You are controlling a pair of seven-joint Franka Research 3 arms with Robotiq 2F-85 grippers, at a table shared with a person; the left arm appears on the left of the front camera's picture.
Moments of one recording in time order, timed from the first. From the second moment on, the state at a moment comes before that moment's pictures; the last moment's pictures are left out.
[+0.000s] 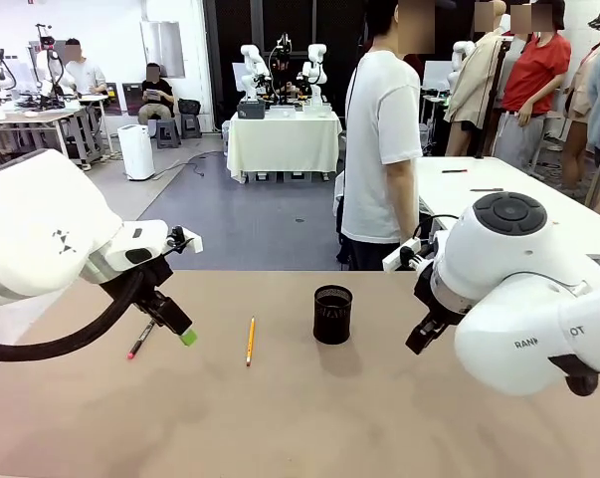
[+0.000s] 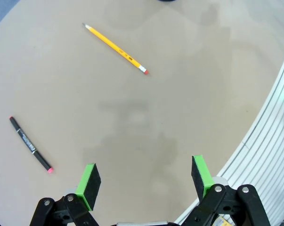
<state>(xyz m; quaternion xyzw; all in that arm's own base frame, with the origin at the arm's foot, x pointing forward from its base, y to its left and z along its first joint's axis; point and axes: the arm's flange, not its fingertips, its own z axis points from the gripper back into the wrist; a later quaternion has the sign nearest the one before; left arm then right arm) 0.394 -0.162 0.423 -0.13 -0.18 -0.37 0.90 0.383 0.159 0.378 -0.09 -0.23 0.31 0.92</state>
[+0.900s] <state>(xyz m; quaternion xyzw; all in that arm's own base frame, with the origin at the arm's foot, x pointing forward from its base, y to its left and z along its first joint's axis) 0.395 -0.111 0.533 -0.18 -0.26 -0.45 0.83 0.386 0.119 0.538 0.17 -0.28 0.34 0.88</state>
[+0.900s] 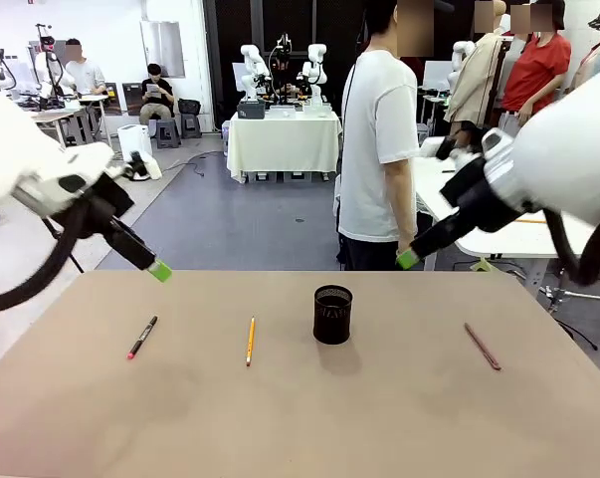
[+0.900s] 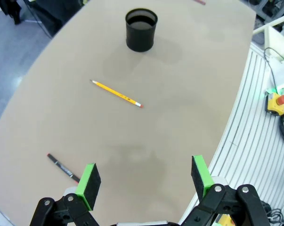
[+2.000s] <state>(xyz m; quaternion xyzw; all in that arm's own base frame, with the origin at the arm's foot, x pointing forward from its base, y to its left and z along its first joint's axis) 0.384 -0.018 0.605 -0.19 -0.32 -0.41 0.83 0.370 0.011 0.624 0.19 -0.31 0.36 0.86</state>
